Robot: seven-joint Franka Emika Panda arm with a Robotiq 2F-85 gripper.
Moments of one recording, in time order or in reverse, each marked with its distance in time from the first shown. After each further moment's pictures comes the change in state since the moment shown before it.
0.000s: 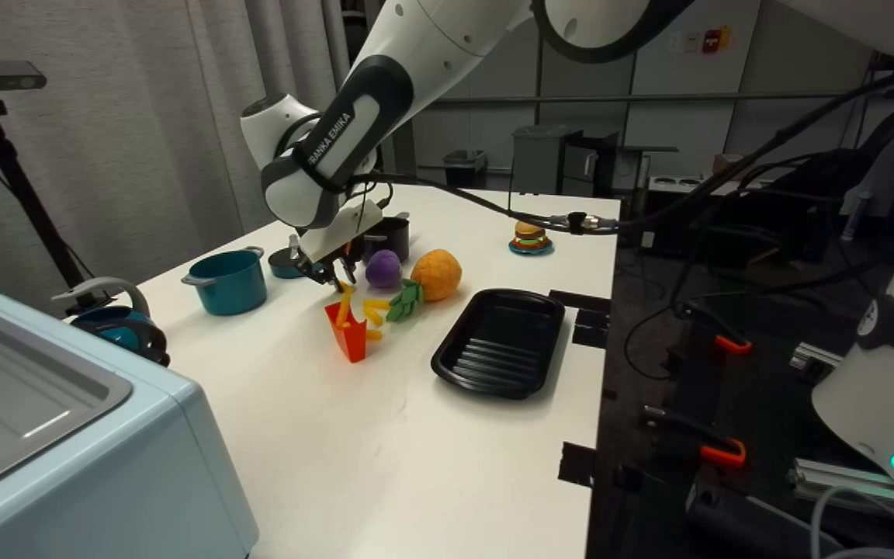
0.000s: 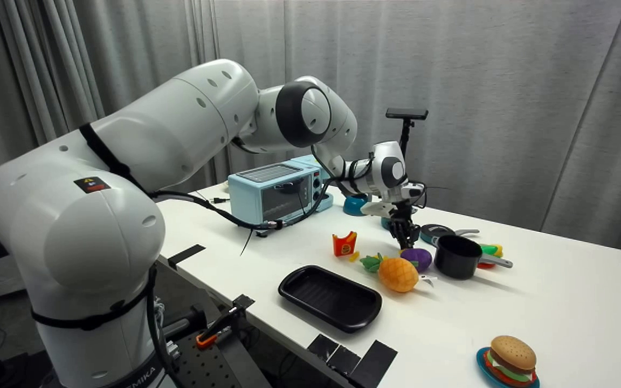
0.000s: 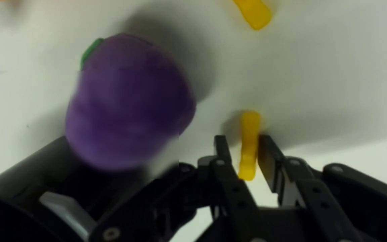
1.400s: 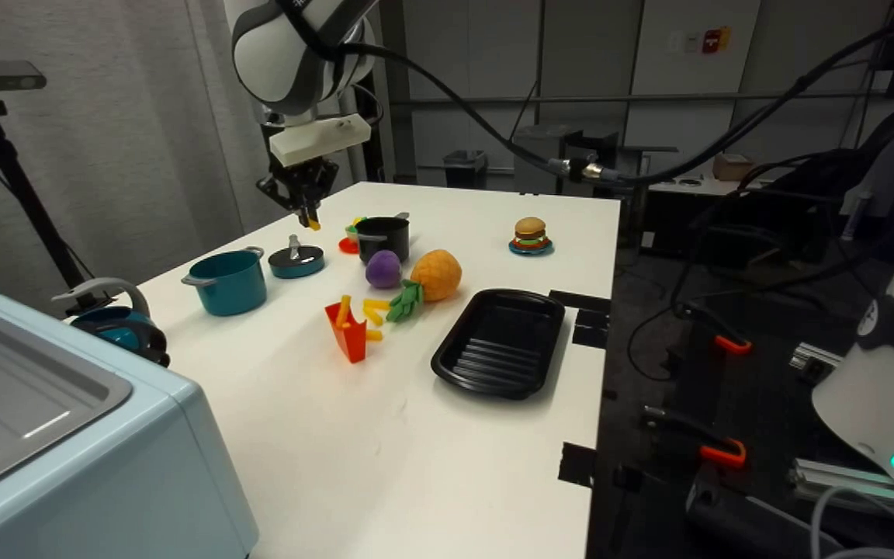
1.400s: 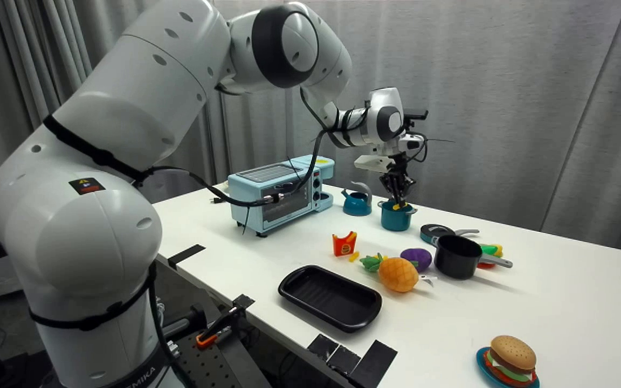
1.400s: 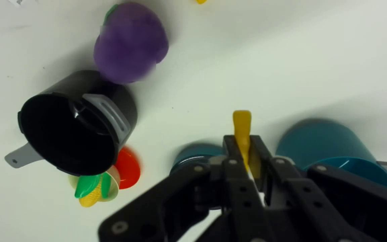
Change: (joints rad) arm -0.039 -0.353 0.119 -0.251 0.002 0.059 -0.085
